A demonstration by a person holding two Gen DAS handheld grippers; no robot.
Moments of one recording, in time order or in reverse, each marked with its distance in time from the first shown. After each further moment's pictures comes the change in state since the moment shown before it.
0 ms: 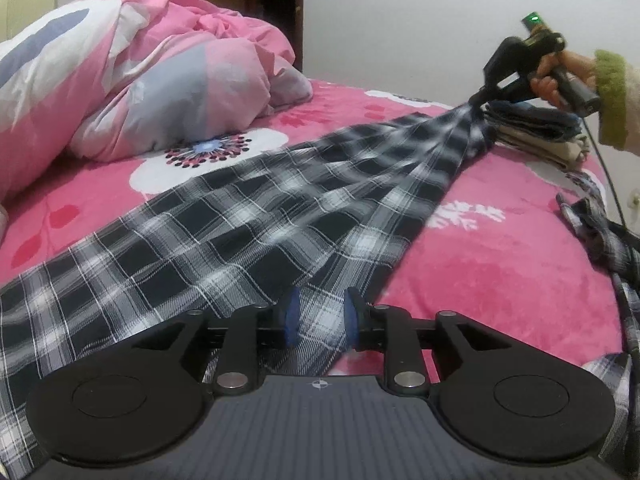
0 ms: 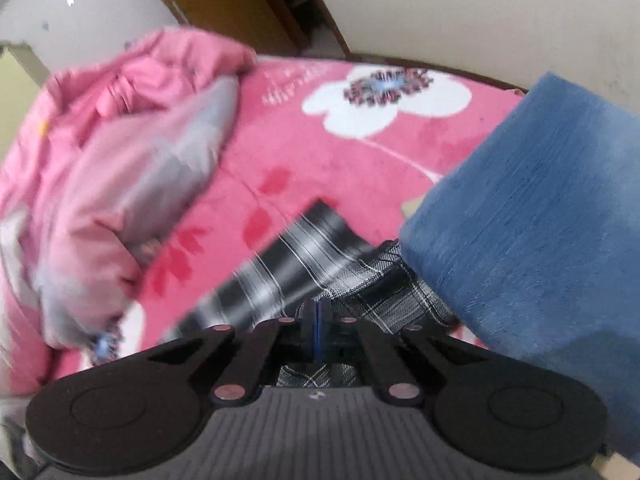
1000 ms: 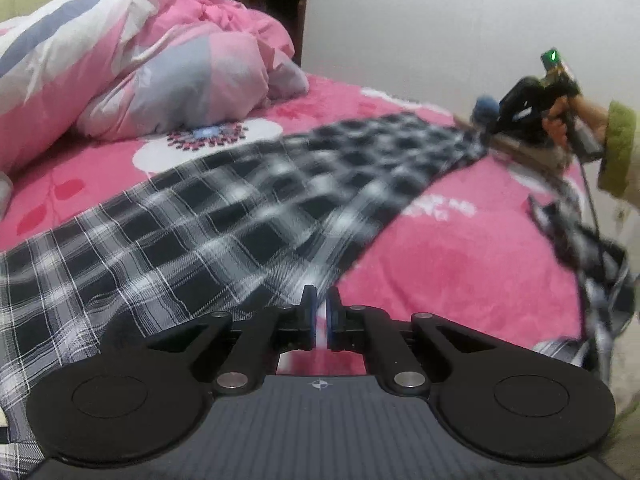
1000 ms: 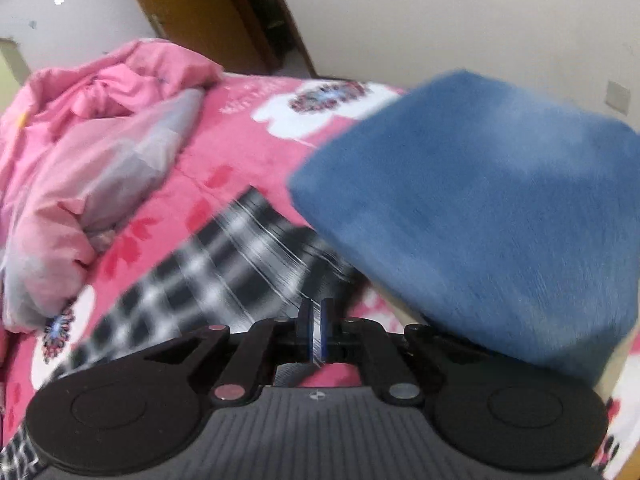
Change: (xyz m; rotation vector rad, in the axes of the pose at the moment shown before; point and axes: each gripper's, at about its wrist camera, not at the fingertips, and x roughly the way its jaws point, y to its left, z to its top) left arm -0.030 -0.003 -0.009 -0.079 0.008 -0.042; right arm -0.014 -0.028 -0.036 -0.065 -0.071 -0.144
